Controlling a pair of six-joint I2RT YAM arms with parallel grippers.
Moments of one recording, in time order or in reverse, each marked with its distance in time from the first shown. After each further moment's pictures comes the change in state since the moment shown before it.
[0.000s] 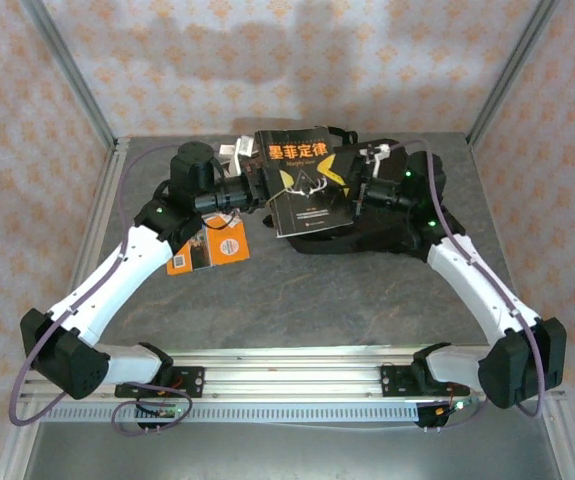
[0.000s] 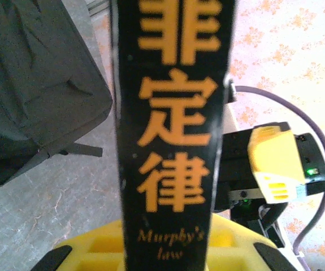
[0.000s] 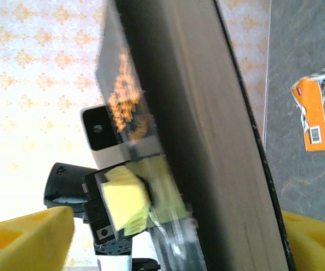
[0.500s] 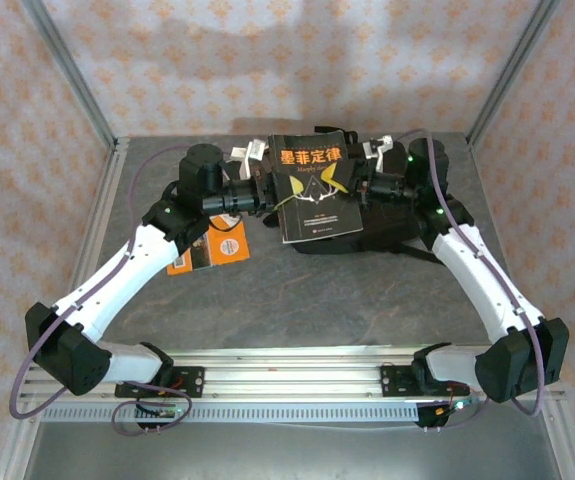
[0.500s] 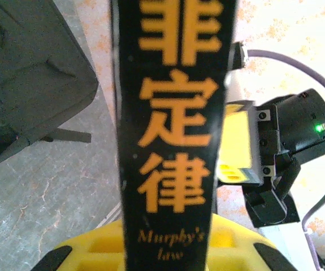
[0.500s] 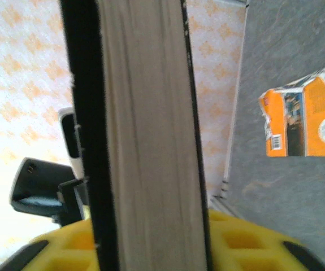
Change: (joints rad) left arm -0.039 0.018 0.000 0.028 0.045 0.005; right arm -0.017 0.040 0.138 -0.290 -0.018 -0.277
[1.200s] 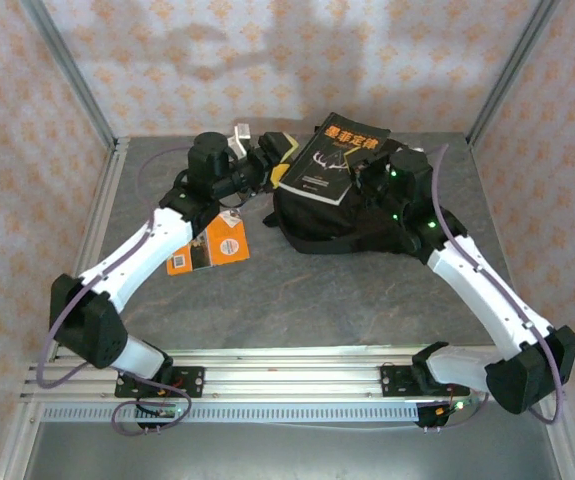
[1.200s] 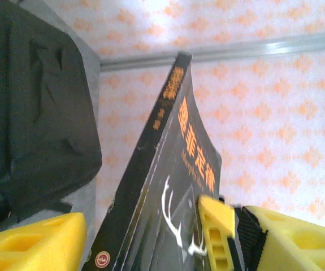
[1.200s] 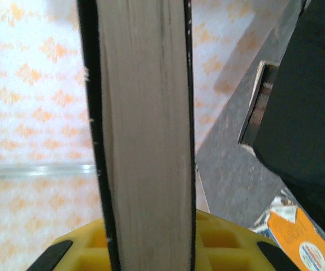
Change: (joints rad) left arm 0.058 0.171 0.031 0.236 -0.251 -0.358; right arm 0.176 -0.049 -0.006 -0.017 0.943 0.288
